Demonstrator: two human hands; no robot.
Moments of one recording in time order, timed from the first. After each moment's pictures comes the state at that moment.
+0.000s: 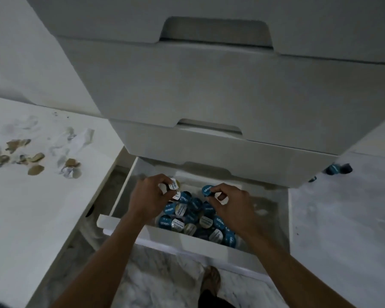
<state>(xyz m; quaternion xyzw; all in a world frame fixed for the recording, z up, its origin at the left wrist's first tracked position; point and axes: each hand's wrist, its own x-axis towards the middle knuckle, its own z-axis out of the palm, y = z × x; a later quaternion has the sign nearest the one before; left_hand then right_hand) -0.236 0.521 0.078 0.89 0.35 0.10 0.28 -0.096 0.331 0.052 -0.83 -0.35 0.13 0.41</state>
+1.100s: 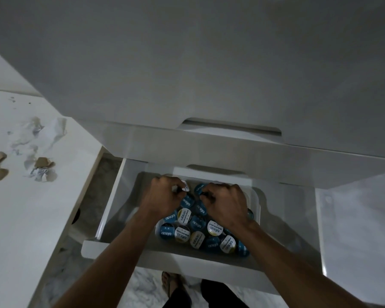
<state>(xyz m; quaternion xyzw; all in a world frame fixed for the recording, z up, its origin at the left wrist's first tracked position) -0.189 0.553 0.020 0.91 0.27 -0.05 0.32 -0.090 0.396 -0.007 -0.89 -0.38 0.12 0.22</state>
